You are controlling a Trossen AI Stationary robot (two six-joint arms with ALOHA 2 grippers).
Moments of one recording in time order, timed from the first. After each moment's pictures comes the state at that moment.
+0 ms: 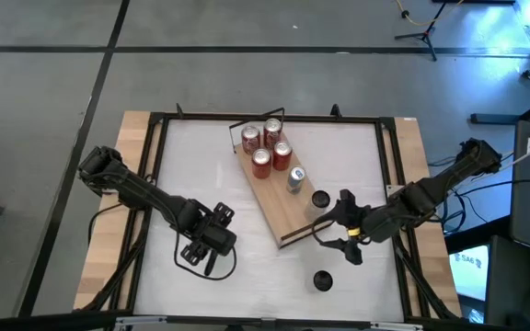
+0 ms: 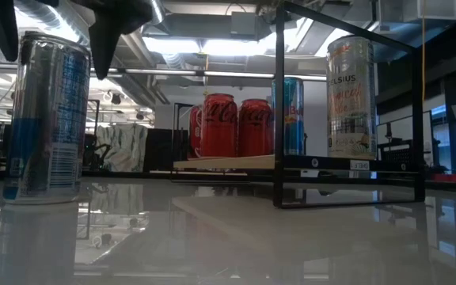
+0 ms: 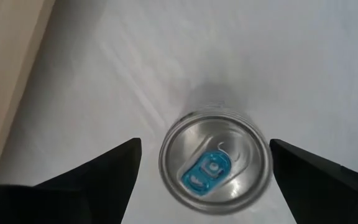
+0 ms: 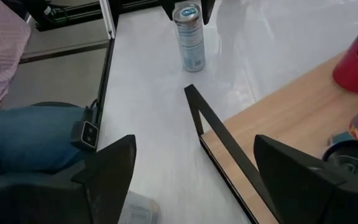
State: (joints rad) left arm -0.45 1.63 1.34 -1.10 -0.09 0.12; right arm 0.59 1.20 1.17 -0.66 0.33 0.55
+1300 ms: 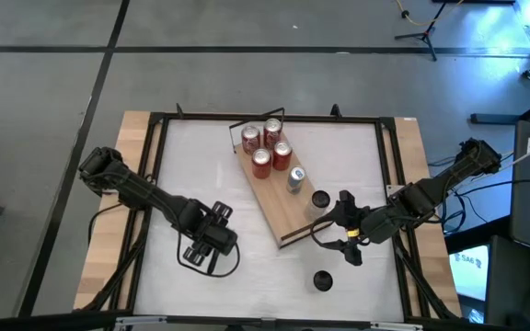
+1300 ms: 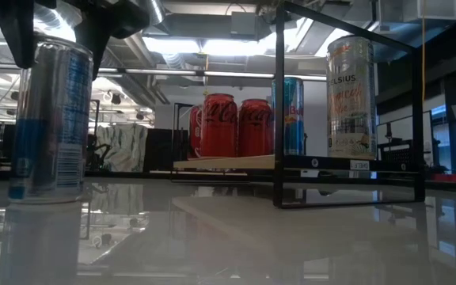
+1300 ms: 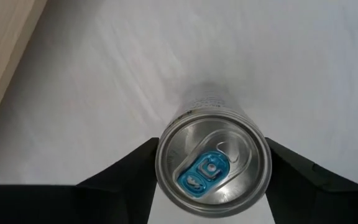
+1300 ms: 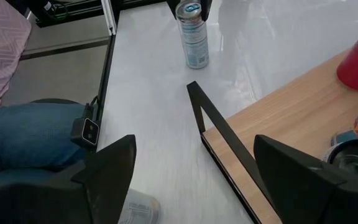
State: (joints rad) left arm -0.45 1.65 1.34 -1.10 -0.09 0.02; right arm 0.59 1.21 1.17 -0.66 0.32 0.55
